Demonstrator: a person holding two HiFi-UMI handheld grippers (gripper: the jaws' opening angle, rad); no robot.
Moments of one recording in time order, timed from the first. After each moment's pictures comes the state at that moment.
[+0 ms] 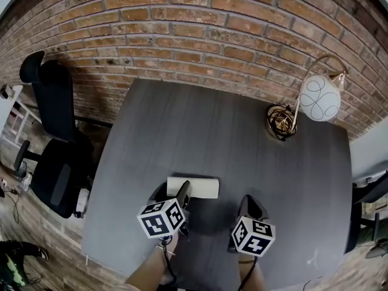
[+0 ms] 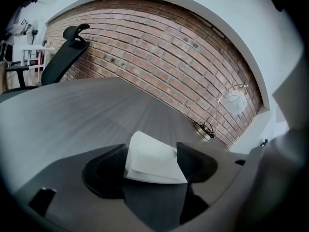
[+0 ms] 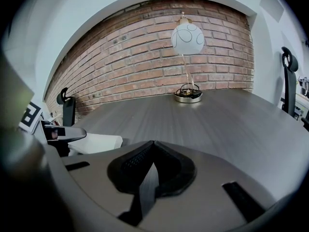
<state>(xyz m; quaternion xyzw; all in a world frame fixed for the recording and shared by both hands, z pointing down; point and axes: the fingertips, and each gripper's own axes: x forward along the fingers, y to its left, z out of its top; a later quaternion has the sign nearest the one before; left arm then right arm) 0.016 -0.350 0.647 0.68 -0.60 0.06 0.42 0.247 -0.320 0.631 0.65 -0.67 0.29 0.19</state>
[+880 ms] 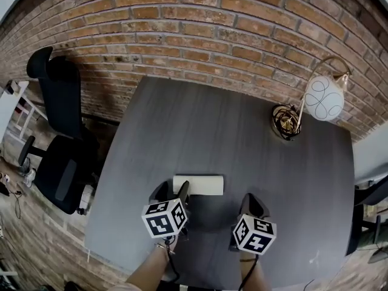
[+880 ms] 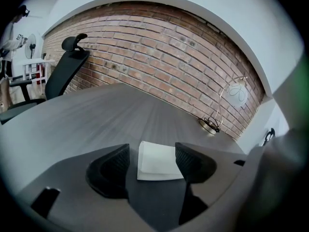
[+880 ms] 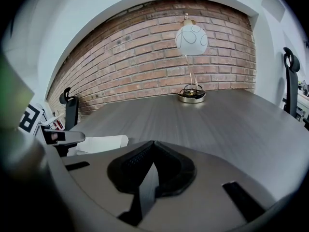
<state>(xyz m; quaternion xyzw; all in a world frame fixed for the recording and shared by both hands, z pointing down) -0.005 -0.337 0.647 0.68 -0.62 0.10 0.38 0.234 -0.316 0.629 0.65 -0.68 0.29 0.19</state>
